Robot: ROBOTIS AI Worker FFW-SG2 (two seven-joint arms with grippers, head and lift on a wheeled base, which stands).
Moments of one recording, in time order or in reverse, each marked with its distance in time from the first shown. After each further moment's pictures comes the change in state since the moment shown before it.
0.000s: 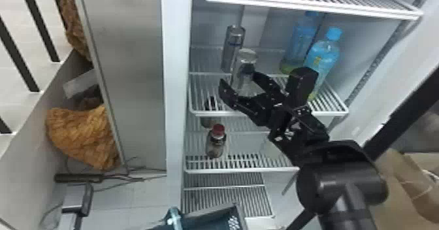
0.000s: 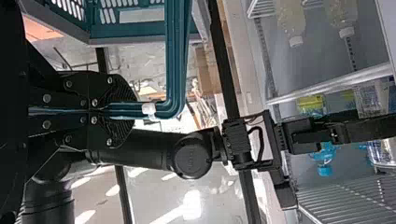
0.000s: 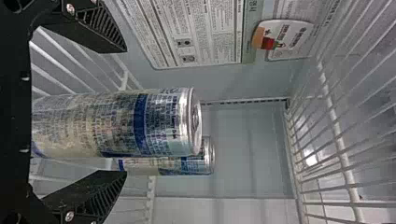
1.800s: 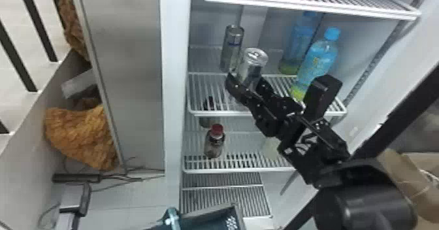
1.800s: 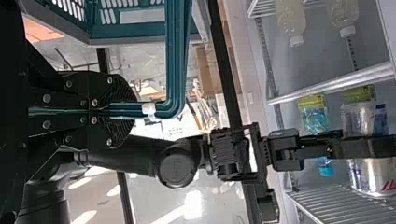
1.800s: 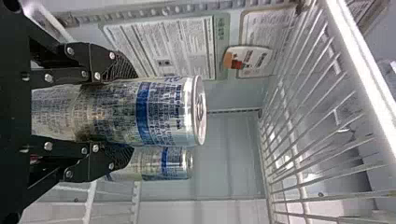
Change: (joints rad) left arm -0.002 0.004 -0.002 0.000 0.000 0.000 0.000; right arm 0.166 -0.024 -0.028 -0.230 -0.073 0.017 -0.003
